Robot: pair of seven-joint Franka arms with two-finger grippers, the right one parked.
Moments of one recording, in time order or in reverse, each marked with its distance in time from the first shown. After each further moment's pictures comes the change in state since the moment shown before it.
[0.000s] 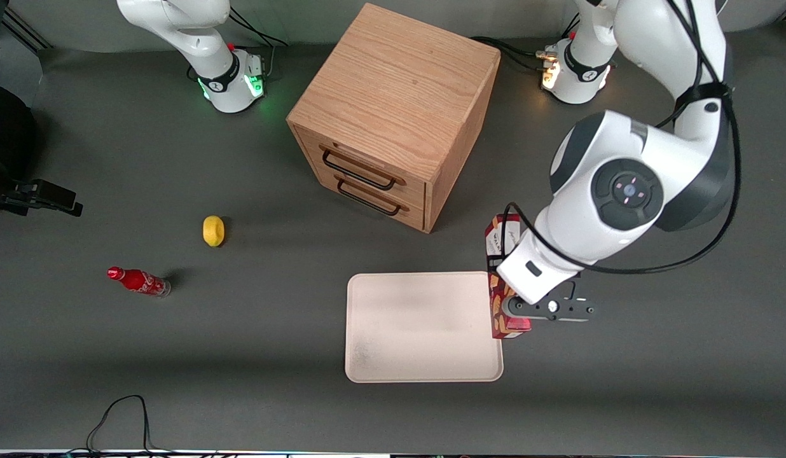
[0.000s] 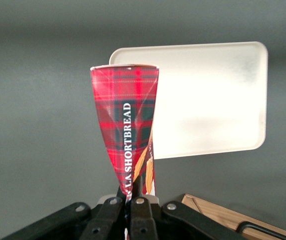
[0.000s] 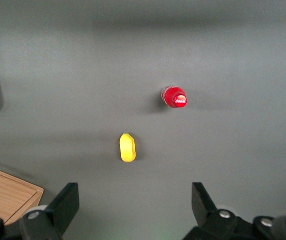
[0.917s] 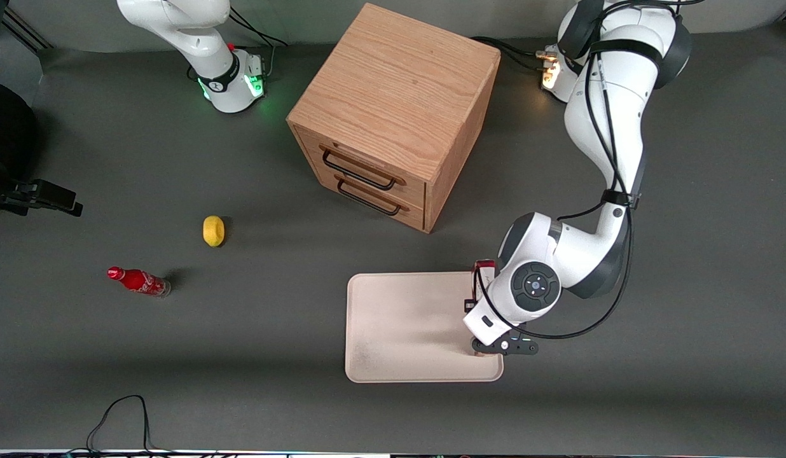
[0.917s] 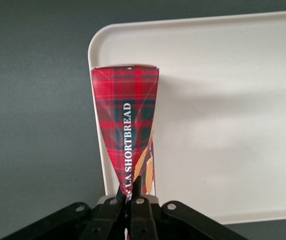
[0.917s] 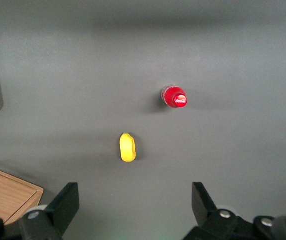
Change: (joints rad) arm -0.015 0.257 0.002 -0.068 0.062 0.295 0.000
